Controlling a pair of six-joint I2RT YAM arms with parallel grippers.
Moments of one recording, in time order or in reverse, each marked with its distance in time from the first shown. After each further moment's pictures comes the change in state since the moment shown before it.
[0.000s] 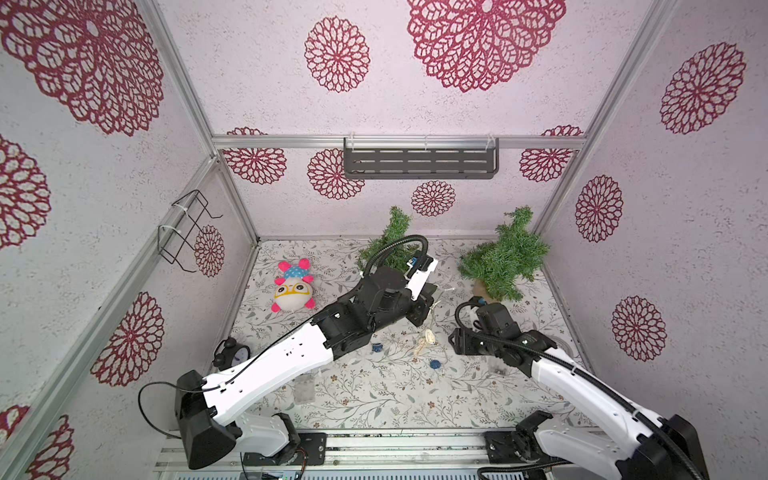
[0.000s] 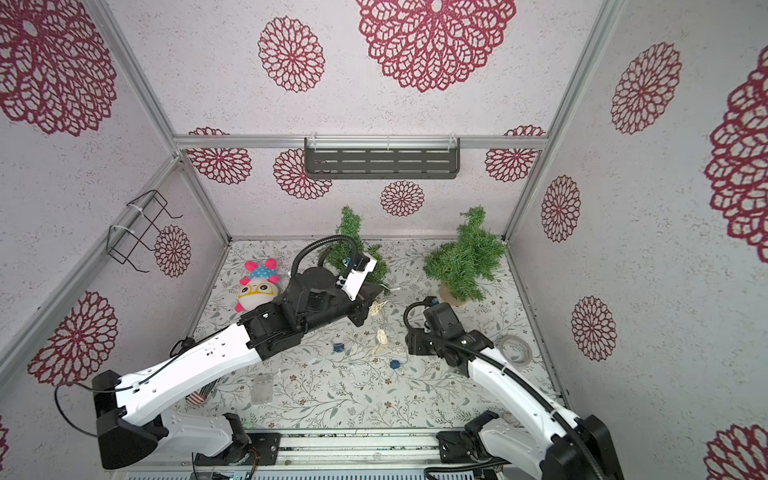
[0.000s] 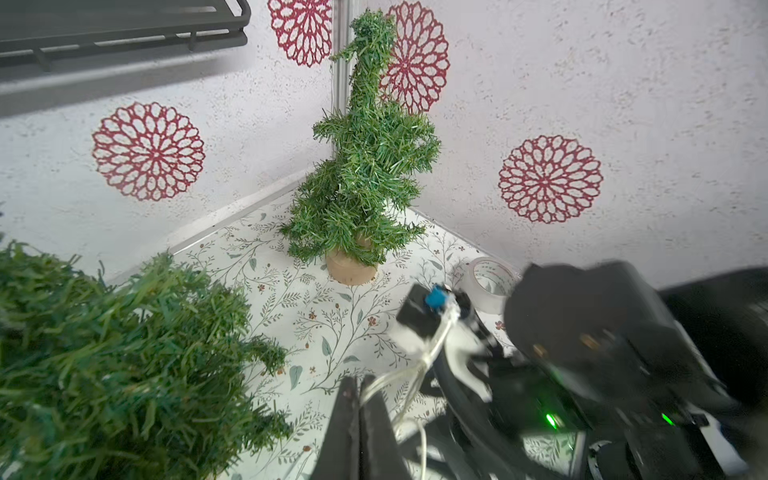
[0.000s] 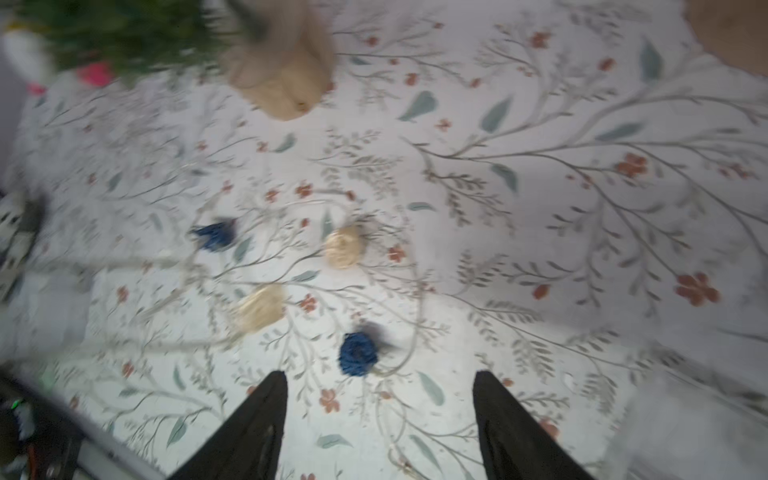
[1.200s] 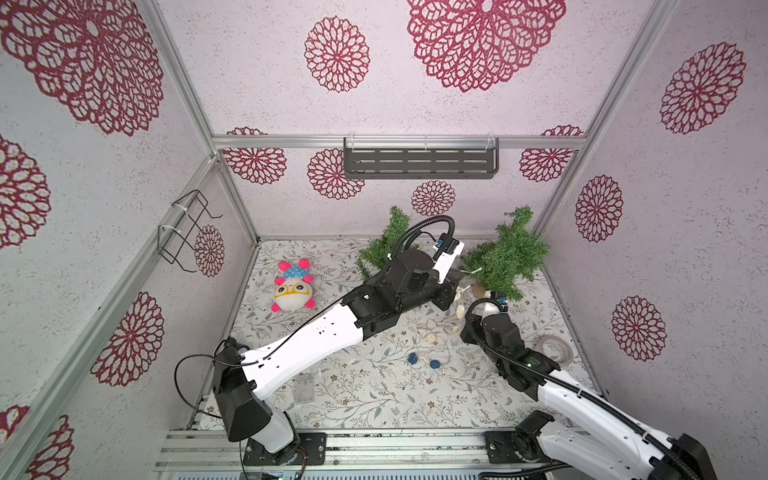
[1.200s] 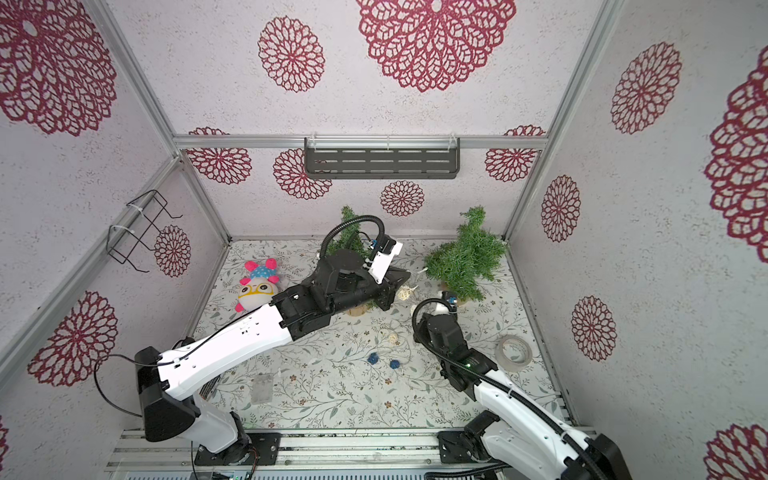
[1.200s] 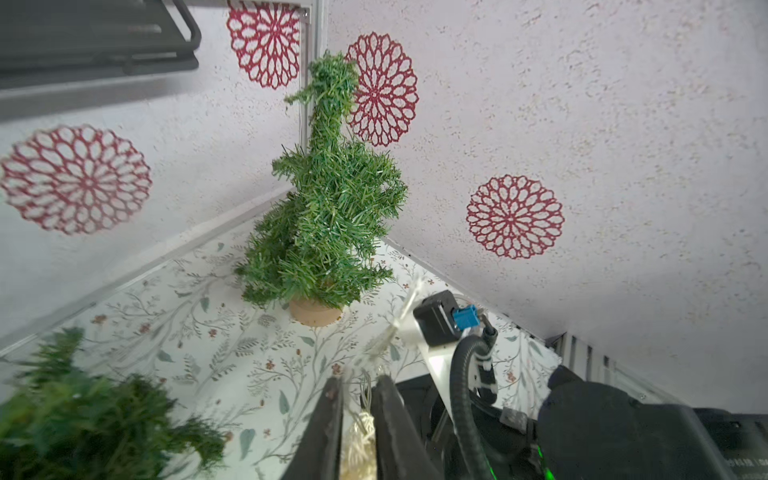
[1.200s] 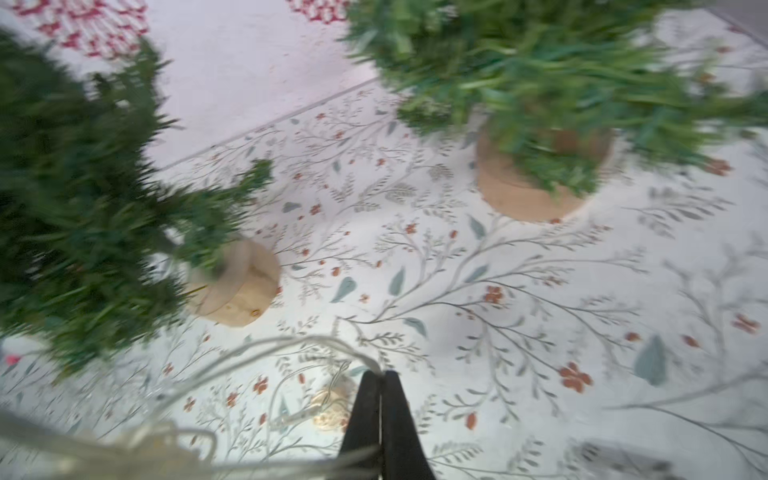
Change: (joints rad) left arm -0.023 0.211 0.205 0.031 0.073 -0.057; right arm -0.113 -0.090 -0.148 0.282 0.436 0.171
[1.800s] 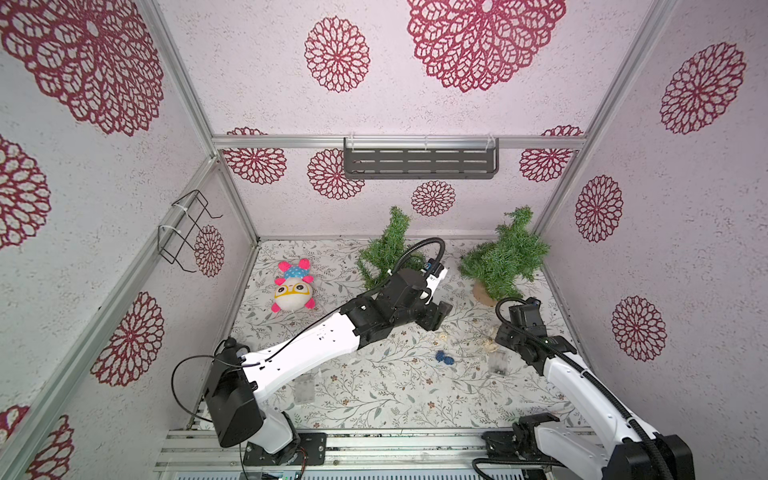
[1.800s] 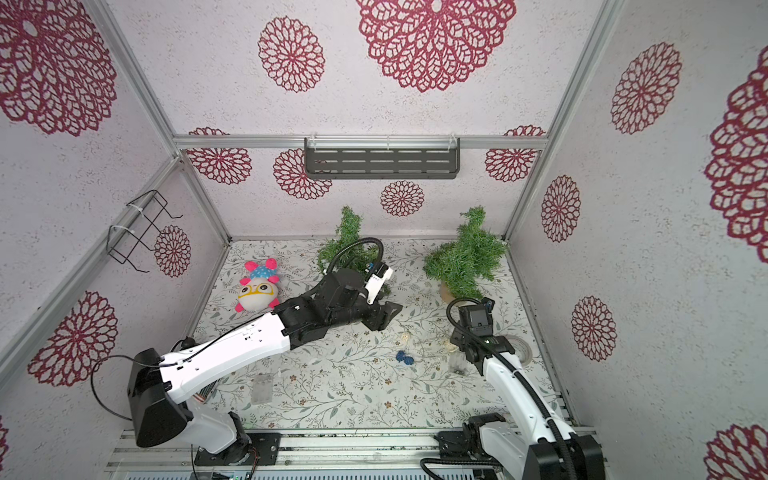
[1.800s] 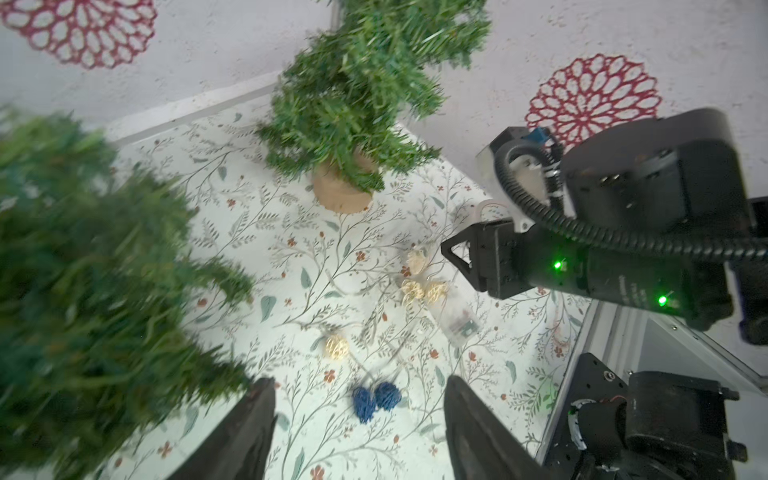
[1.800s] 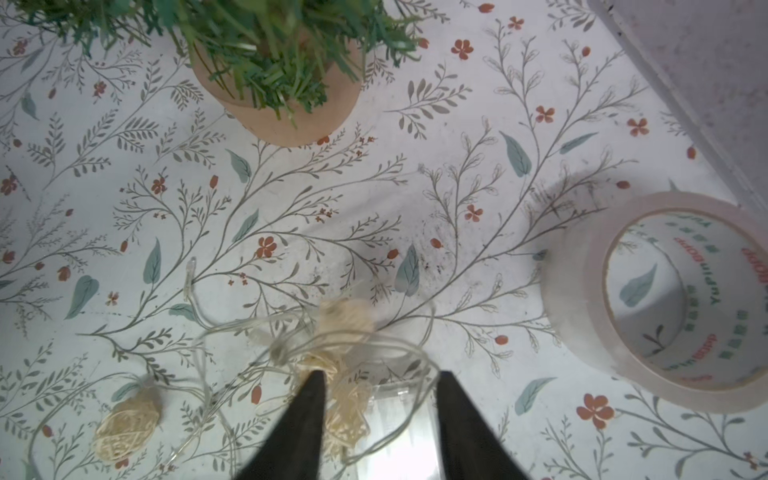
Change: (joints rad) left arm 0.047 -0.145 -0.279 -0.135 -0.024 -0.111; right arm -0.327 0.161 0.117 -0.336 -0.075 -0.108
